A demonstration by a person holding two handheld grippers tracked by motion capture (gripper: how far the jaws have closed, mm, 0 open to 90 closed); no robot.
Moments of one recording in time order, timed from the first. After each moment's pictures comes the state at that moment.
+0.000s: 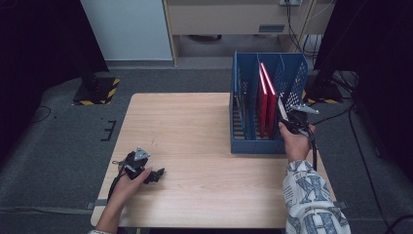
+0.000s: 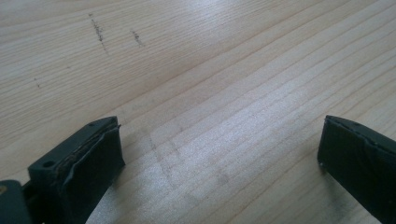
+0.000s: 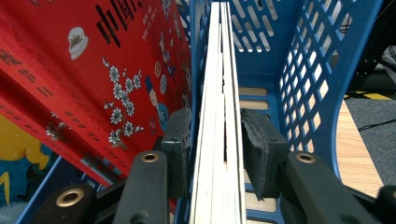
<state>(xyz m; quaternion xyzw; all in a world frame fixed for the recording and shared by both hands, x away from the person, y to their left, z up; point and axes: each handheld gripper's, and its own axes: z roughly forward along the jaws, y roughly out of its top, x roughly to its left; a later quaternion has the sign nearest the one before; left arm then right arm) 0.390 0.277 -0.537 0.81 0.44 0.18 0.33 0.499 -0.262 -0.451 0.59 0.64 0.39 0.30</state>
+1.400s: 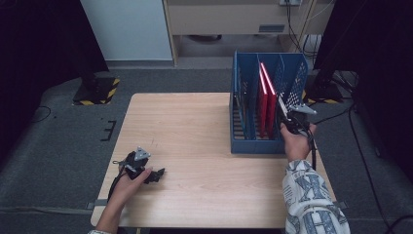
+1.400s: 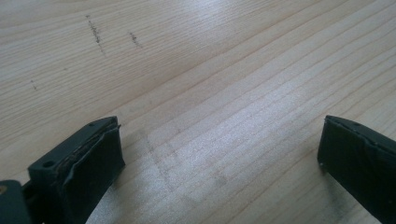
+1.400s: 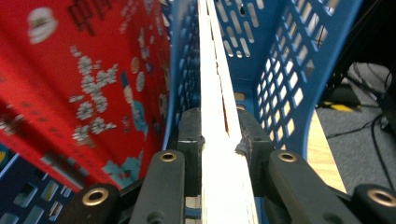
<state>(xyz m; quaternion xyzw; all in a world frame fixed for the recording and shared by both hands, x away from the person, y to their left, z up) 0.390 0.276 -0.537 0.82 0.44 0.18 0.33 0.500 -0.262 -0.454 0.58 0.65 0.35 0.34</state>
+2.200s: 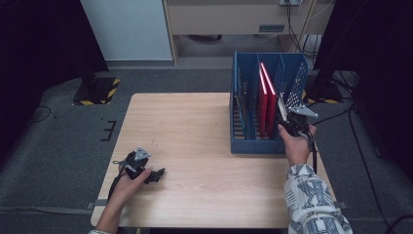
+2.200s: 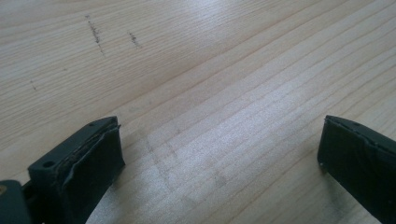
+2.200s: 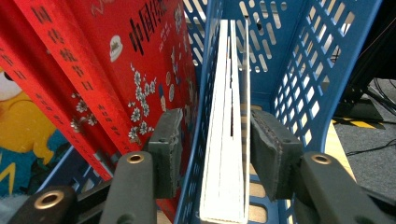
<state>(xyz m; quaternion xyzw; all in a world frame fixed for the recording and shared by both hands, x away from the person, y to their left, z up) 0.391 0.276 -0.537 0.82 0.44 0.18 0.33 0.488 -0.259 -0.448 0.55 0.65 0.39 0.34</state>
